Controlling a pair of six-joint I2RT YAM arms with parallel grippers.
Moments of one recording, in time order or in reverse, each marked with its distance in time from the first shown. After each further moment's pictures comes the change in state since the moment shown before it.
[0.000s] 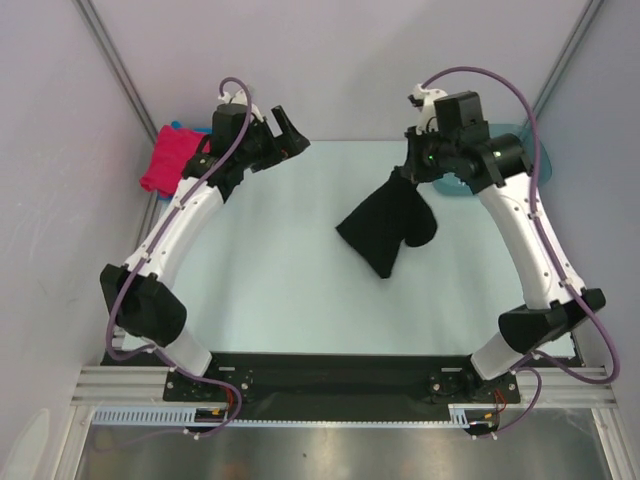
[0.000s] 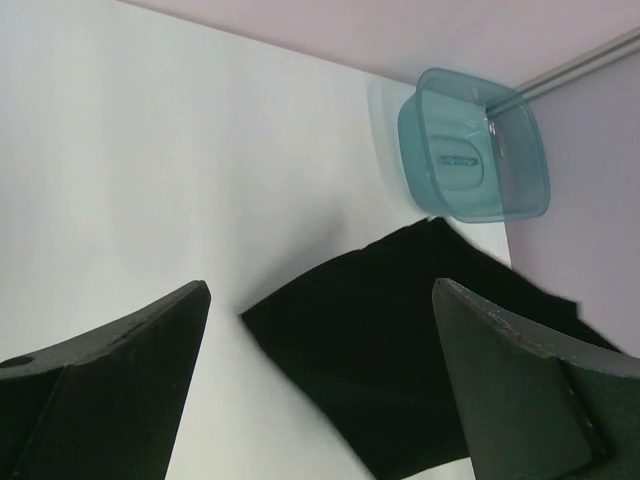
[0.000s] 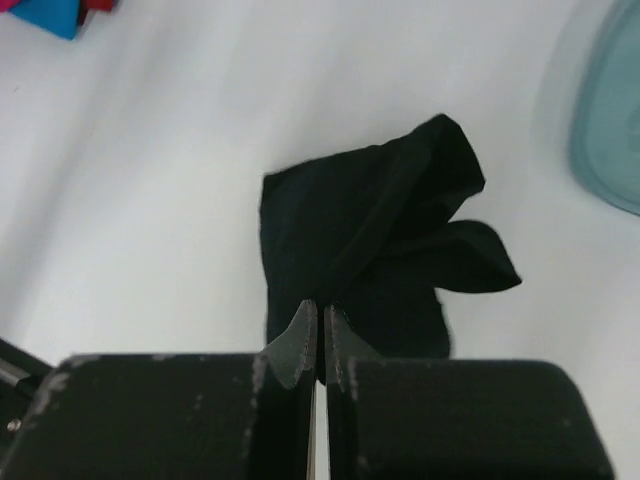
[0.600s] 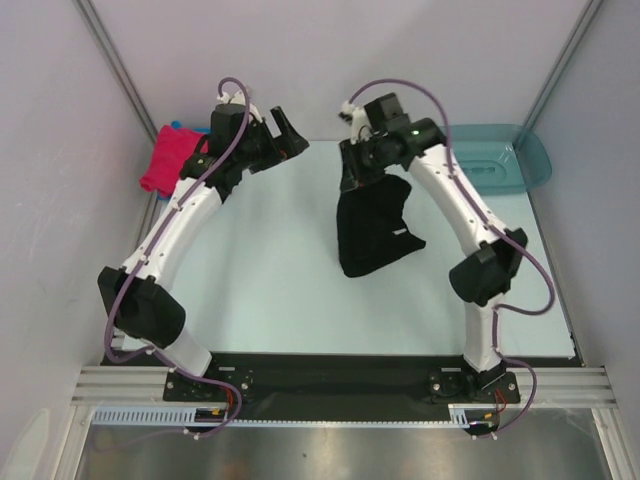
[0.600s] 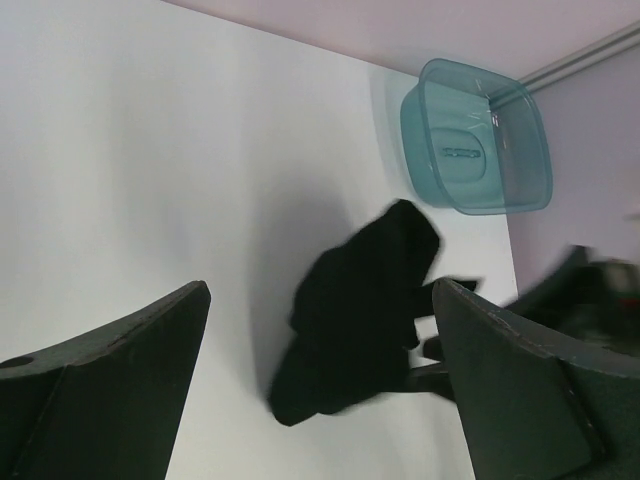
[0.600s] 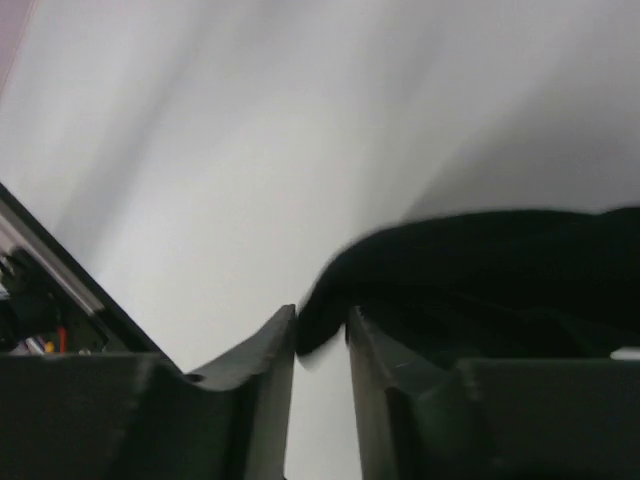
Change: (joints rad) left arm 0.000 0.009 0.007 -0.025 0.016 0.001; right arm 0.078 0.352 0.239 -0.021 -0.246 -0.003
